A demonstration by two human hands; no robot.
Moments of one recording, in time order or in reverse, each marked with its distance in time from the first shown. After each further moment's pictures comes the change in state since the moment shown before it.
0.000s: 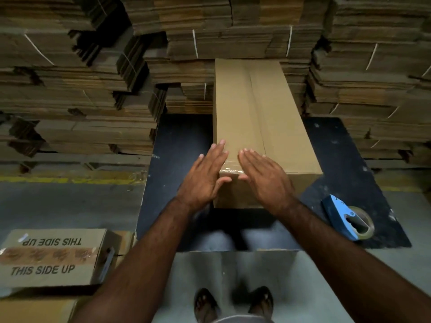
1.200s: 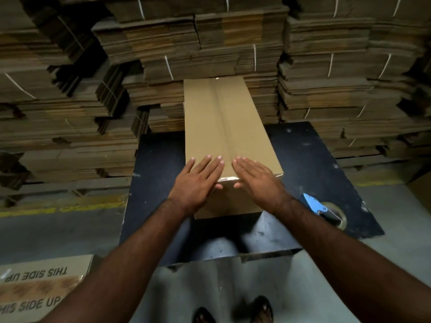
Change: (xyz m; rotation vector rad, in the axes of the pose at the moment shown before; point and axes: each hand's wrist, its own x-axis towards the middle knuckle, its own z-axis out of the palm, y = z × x) left_hand 0.036 0.053 -0.007 0.499 -0.142 0.167; right_hand -0.032 0.058 -0.012 0.109 -0.045 0.012
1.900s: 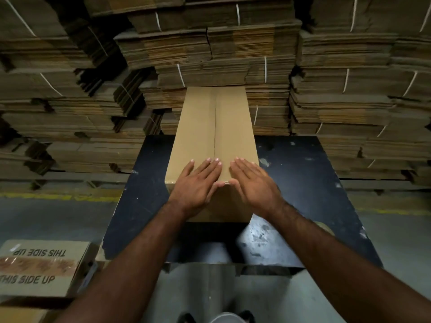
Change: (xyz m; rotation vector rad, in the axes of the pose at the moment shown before) left_hand 0.045 0.068 -0.021 -0.083 -0.108 -0.237; right_hand -0.013 0.054 -0.019 0.043 0.049 -0.022
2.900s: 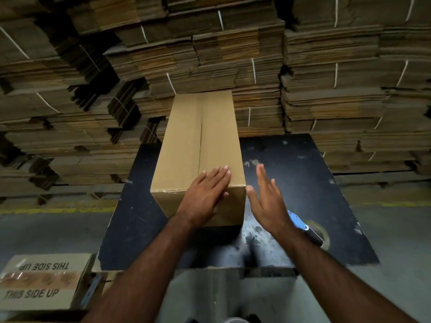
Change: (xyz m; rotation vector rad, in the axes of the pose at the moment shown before) left_hand 0.018 0.053 0.009 -0.090 0.083 0.128; right_hand -0.057 0.032 0.004 0.504 0.202 0.345
